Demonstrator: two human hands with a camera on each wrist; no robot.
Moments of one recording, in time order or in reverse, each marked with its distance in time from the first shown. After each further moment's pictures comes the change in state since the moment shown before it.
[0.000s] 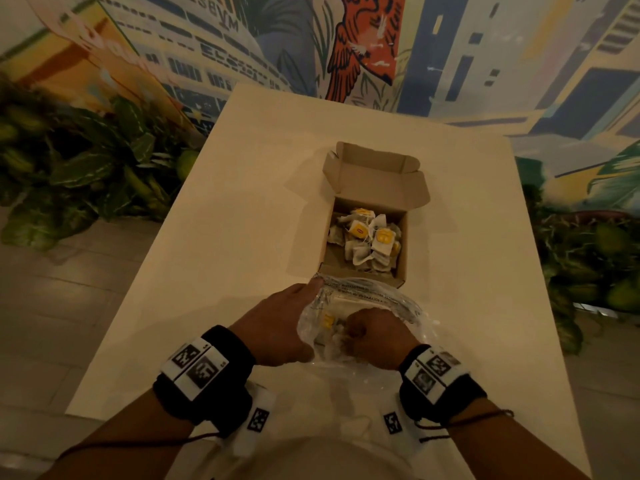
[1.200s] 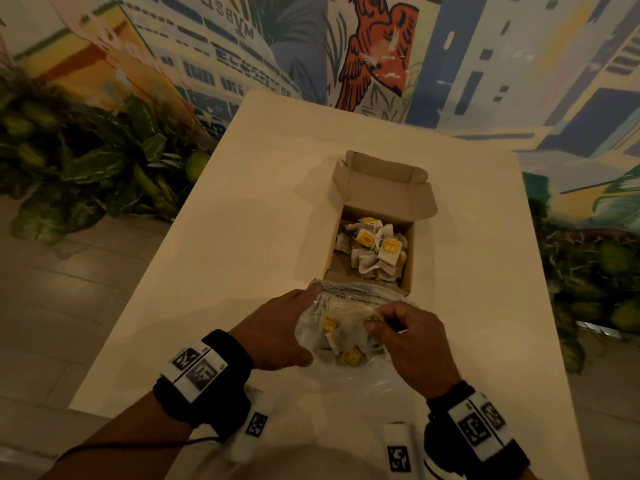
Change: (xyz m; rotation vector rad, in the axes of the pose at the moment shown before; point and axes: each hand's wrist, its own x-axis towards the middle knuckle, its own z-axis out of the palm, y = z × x) left_hand -0.003 -0.011 0.000 -0.033 0.024 -0.037; right_hand -0.037 -0.006 -0.014 0.449 0.598 -0.072
